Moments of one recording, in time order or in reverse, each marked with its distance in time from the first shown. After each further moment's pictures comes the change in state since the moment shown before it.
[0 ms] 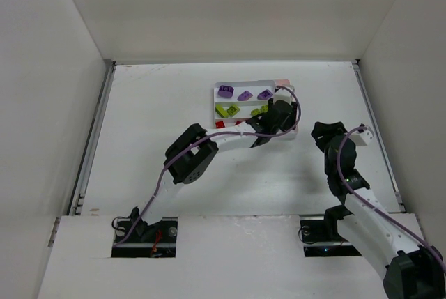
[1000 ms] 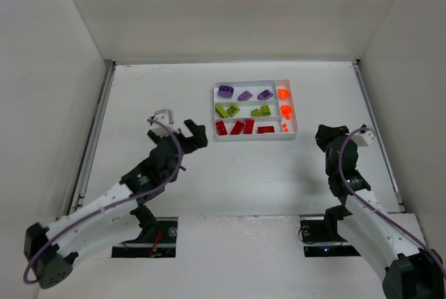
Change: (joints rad) left arm 0.121 -1.431 -1.082 -0.181 -0.349 -0.117; right arm -0.007 -0.025 -0.001 0.000 -0.008 0.006
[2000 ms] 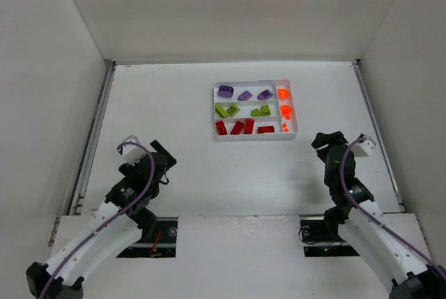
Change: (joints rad) left arm 0.237 -0.324 -0.171 -0.664 -0.049 -0.388; right arm 0.099 -0.160 -0.034 -0.239 0.148 -0.036
